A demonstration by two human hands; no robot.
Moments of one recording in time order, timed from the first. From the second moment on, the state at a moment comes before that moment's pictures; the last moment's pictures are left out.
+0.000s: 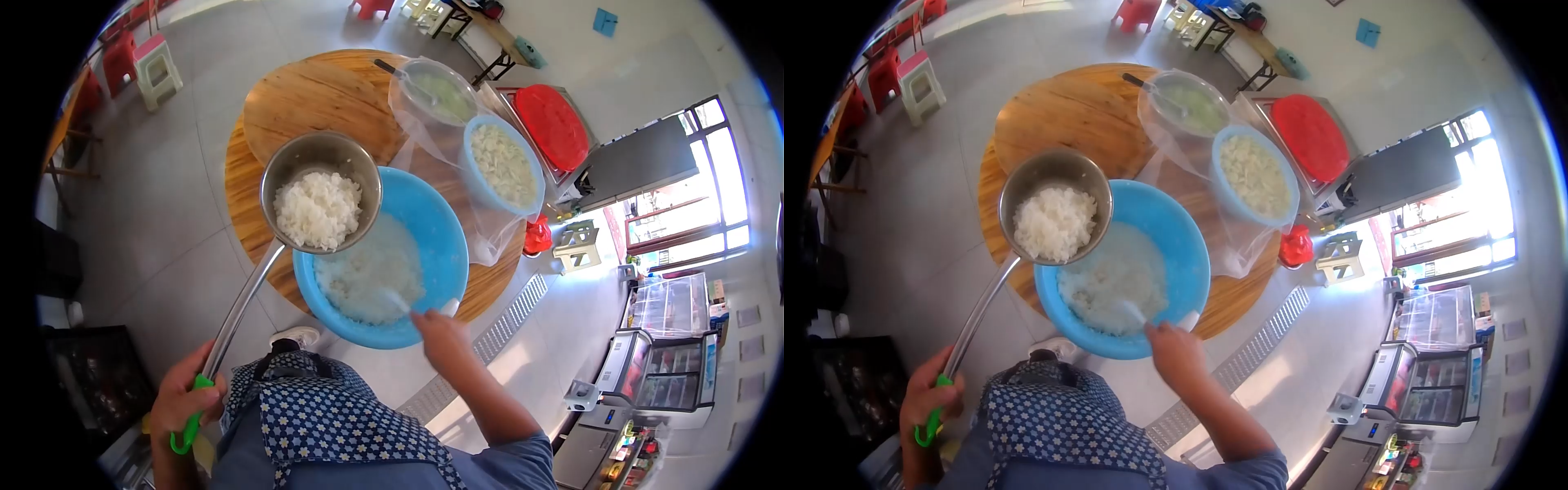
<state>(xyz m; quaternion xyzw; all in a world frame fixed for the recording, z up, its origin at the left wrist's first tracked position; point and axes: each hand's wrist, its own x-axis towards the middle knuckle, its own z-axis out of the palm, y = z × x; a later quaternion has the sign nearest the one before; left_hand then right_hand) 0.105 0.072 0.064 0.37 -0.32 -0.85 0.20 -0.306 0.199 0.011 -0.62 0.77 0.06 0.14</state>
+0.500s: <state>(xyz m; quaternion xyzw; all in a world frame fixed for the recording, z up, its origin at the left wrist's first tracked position) 0.106 0.063 0.072 0.38 -0.31 -0.85 0.17 -0.317 0.169 0.016 -0.75 0.66 0.04 0.09</state>
